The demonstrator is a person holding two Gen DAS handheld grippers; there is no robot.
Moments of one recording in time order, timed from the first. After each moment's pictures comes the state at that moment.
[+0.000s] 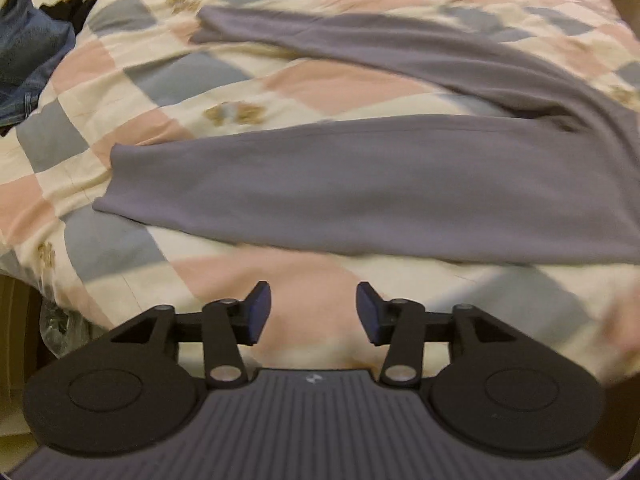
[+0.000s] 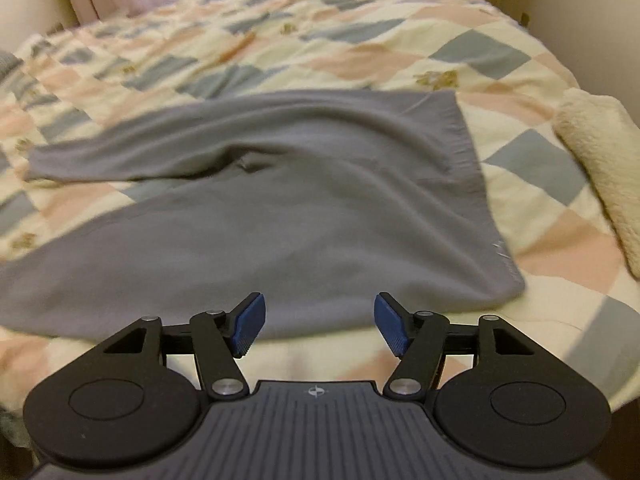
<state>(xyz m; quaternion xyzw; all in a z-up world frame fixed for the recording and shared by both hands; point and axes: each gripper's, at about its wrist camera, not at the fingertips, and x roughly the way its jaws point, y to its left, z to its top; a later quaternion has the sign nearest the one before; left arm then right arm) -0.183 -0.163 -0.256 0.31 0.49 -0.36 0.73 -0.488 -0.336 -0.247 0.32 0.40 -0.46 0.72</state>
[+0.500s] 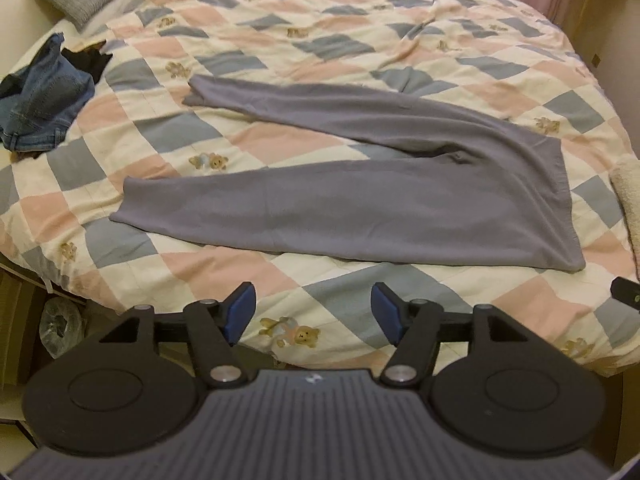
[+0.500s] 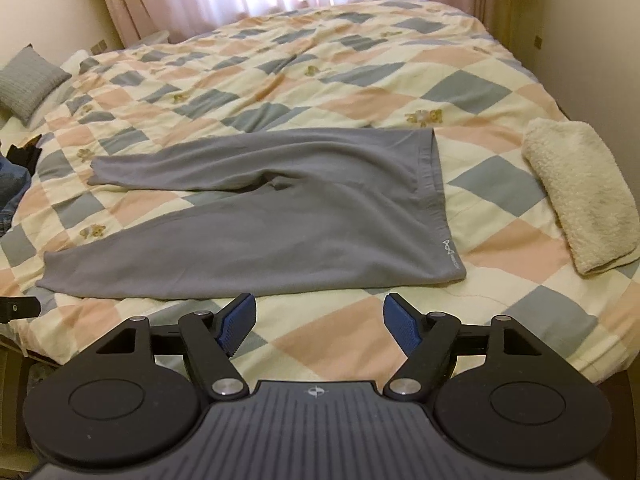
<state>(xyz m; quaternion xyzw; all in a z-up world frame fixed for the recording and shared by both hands) -0.291 -0.137 -0.135 0.27 0.44 -0.38 0.76 -0.553 -0.266 -0.129 0.31 0.39 -0.42 0.76</state>
